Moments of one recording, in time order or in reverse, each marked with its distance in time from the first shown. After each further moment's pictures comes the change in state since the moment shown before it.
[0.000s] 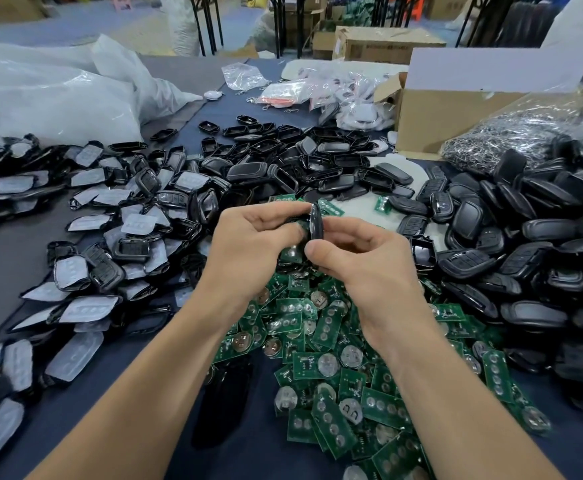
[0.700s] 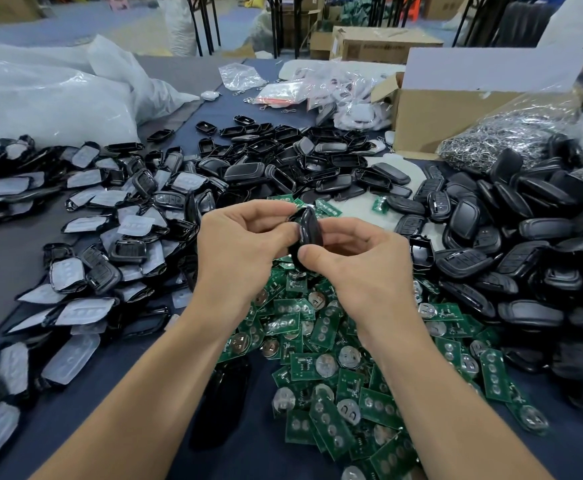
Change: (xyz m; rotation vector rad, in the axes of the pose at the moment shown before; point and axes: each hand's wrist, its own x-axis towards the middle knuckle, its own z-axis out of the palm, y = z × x) left_hand -0.005 0.001 0.005 -0.107 0.136 -0.014; right_hand 0.001 0.005 0.003 -0.187 0.088 -0.129
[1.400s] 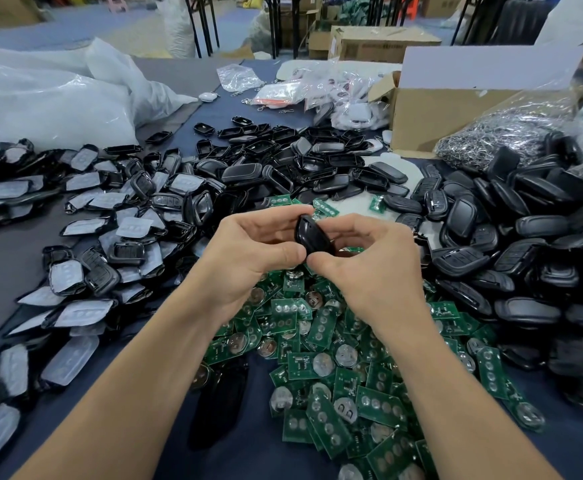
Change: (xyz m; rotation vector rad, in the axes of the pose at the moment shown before) left_hand 0.008 -0.006 -0.016 -0.115 -0.412 -0.116; right_hand 0.005 -0.003 -0.016 -0.219 -0.027 -0.136
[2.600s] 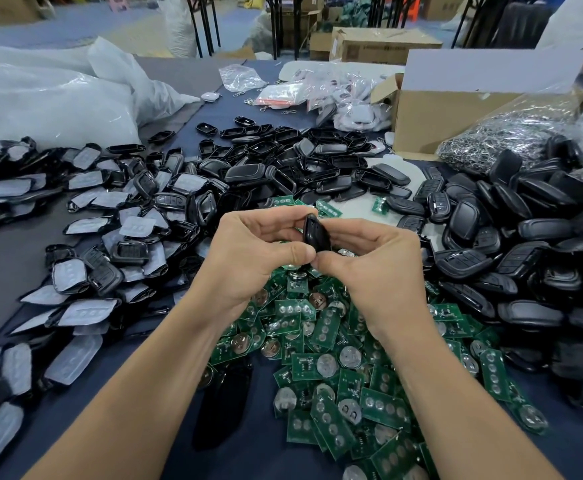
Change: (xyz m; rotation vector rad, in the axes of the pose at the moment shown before) left_hand 0.001 -0.001 0.002 0.065 0.102 0.092; right_hand 0.003 0.009 0.005 0.273 -0.034 0.033
